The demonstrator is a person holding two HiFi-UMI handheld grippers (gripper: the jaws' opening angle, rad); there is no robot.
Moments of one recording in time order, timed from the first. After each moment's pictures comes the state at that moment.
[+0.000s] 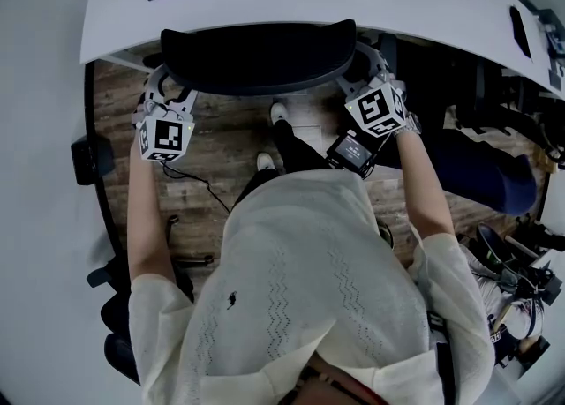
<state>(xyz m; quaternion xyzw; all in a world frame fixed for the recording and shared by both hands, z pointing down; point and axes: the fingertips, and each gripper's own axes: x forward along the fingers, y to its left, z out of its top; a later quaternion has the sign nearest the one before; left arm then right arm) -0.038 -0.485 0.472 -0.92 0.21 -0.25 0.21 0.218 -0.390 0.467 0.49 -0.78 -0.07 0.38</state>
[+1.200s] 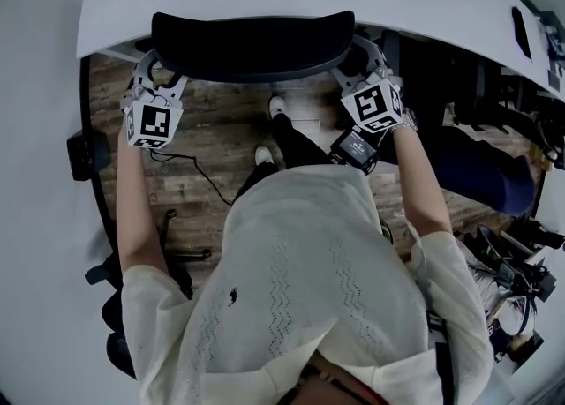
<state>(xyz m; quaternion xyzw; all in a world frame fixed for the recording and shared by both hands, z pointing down) -0.055 -0.520 0.472 -0.93 0.20 -0.24 0.21 0.195 -0.412 0.463 0.50 -0.77 -0.08 0.38</state>
